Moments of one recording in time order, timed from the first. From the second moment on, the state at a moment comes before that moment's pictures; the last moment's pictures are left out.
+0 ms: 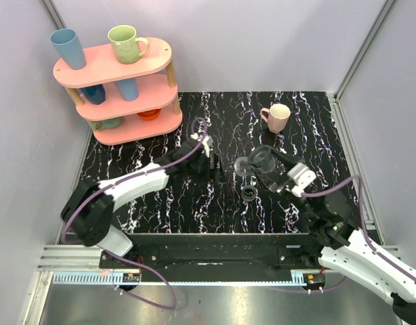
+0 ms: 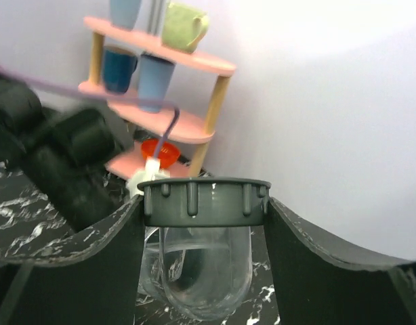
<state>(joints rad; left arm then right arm) -0.70 1.44 0.92 -0.24 0.21 -0.66 0.86 0.52 0.50 0.37 0.05 -0.34</state>
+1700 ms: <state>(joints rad) -0.63 1.55 0.94 -0.47 0.11 -0.63 0.85 0.46 0.51 0.18 -0.20 -0.24</state>
